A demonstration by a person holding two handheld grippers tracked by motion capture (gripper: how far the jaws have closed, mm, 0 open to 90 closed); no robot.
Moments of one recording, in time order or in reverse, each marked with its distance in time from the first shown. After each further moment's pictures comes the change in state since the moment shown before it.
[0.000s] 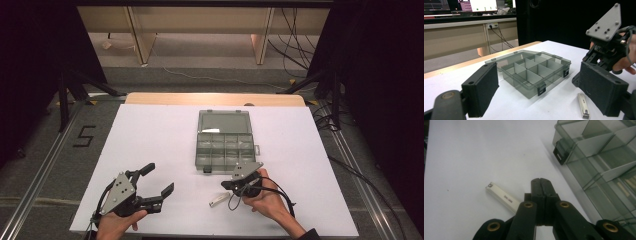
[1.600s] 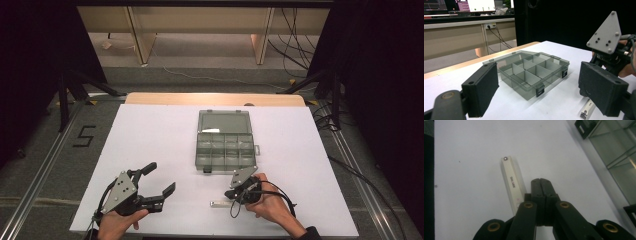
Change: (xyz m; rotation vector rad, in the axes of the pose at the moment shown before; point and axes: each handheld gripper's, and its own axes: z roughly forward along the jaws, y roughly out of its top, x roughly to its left) left arm 0.001 0.001 0.003 -0.004 -0.014 0.010; right arm 0.009 -0.006 -0.002 0.131 0.059 -0.033
